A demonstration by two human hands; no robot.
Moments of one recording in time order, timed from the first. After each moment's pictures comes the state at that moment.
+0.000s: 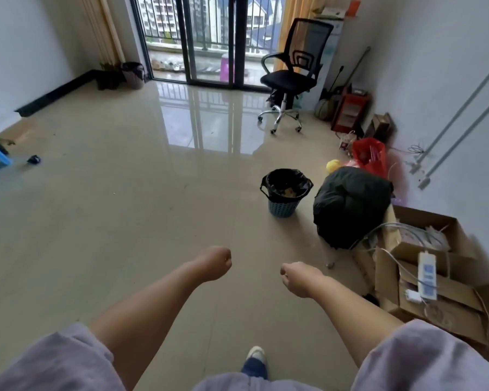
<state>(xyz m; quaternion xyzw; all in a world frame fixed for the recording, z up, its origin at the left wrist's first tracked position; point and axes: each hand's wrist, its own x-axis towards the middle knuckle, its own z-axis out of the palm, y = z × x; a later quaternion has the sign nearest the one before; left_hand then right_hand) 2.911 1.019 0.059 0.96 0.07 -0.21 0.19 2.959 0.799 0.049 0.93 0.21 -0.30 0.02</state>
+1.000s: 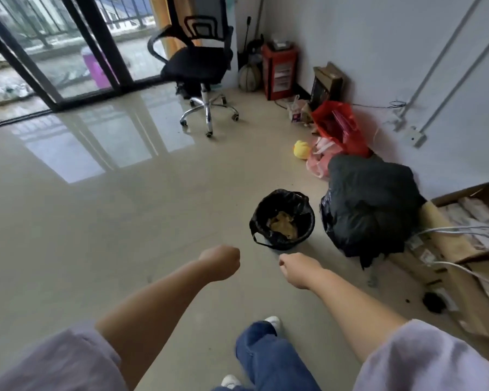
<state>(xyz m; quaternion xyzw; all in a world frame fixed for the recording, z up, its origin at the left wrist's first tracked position) 3.544 1.216 0.014 0.92 -0.22 -0.33 -0.01 3.483 1.016 -0.022 0.94 -0.03 -0.31 -0.15</state>
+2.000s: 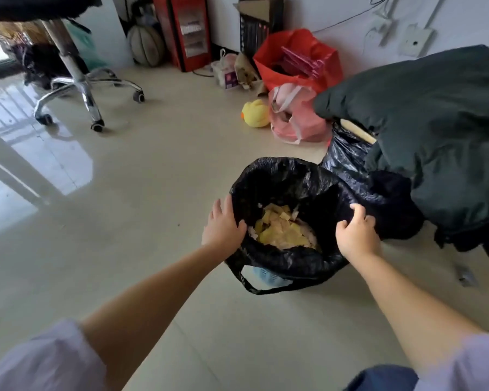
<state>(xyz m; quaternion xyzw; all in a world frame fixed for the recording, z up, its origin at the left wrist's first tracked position) 3.889 1.077 -0.522 0.93 -0.25 -0.17 0.22 3.722 0.882 -0.521 0.81 -0.53 0.10 -0.23</state>
